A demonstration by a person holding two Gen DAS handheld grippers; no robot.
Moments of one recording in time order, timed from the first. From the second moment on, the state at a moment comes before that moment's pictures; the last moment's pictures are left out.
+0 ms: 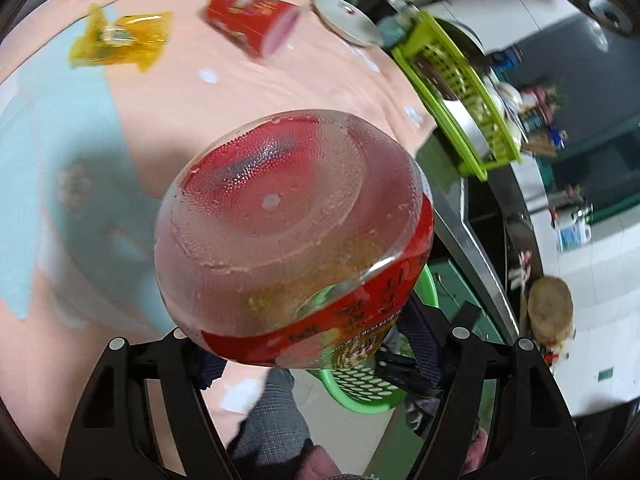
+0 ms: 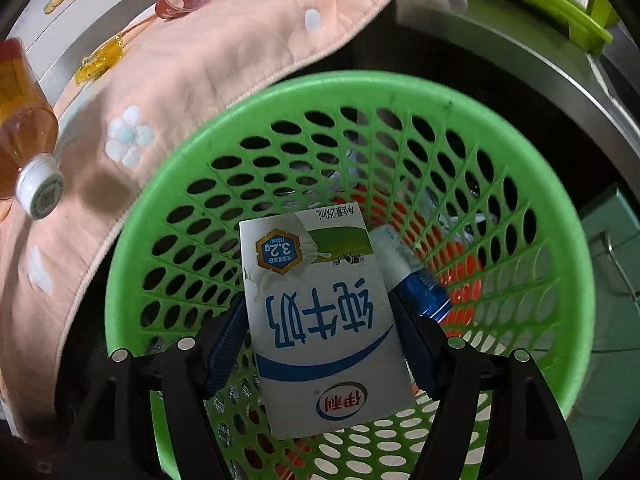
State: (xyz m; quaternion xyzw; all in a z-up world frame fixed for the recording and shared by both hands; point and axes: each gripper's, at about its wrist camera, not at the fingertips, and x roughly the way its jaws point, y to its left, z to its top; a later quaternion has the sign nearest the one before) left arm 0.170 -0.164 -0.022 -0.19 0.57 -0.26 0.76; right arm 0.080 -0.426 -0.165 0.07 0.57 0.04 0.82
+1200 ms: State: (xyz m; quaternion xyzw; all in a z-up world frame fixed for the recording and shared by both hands) left arm 0.117 -0.401 -0.123 0.00 0.67 -0.37 0.65; right arm -0.067 -0.528 -0.032 0.12 0.37 -0.07 0.92
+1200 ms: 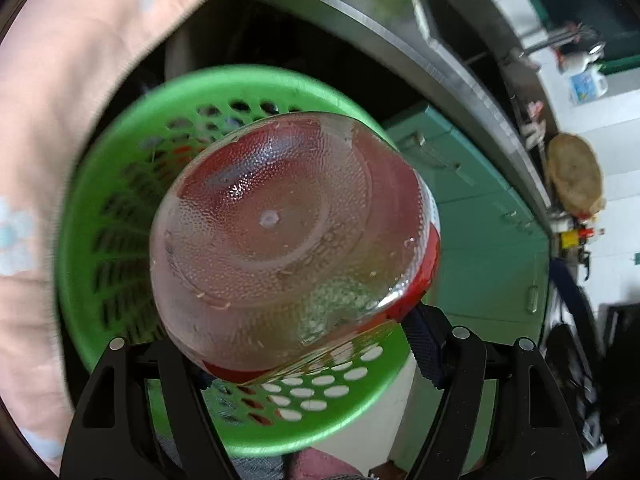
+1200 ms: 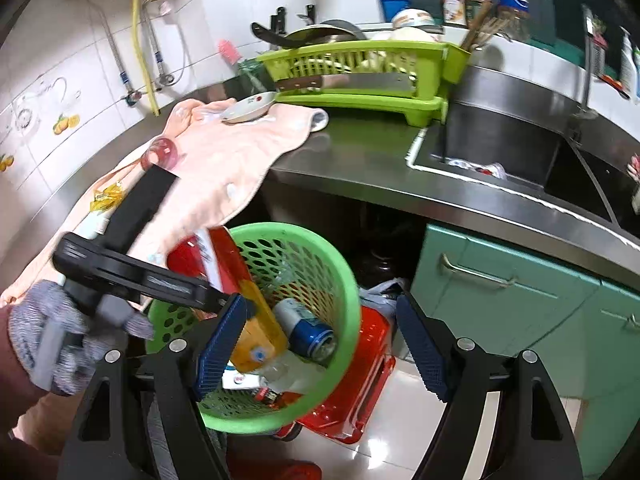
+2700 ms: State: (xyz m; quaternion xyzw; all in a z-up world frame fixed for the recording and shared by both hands) left arm 0.136 -0.324 -0.077 -0.01 0.60 -0.34 0.73; right arm -0.026 -0.477 -0.014 0.11 0.35 -0.01 0.93
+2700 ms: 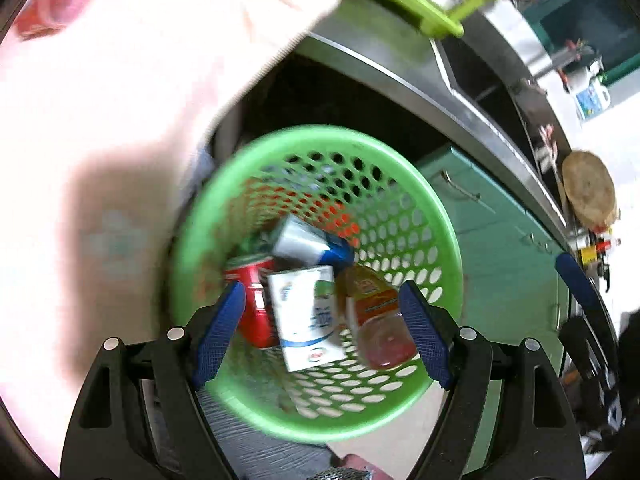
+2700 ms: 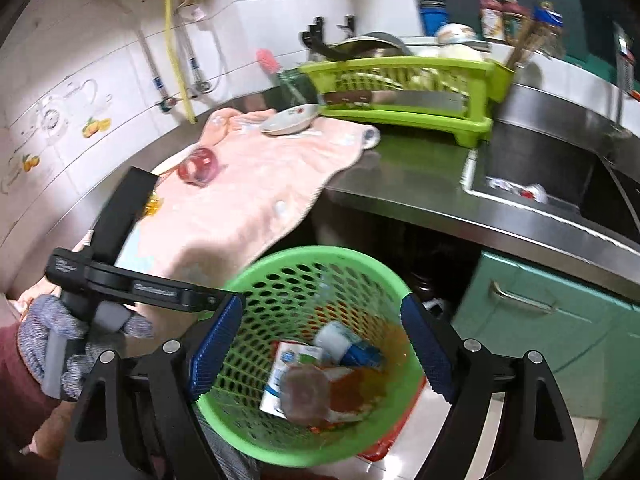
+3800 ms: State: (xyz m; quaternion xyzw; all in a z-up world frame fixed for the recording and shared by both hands) left arm 0.244 0.003 -0.033 -0.13 0.50 -0.12 0.85; right arm 0.261 -0.281 0.016 -0.06 0.35 0.20 0.91
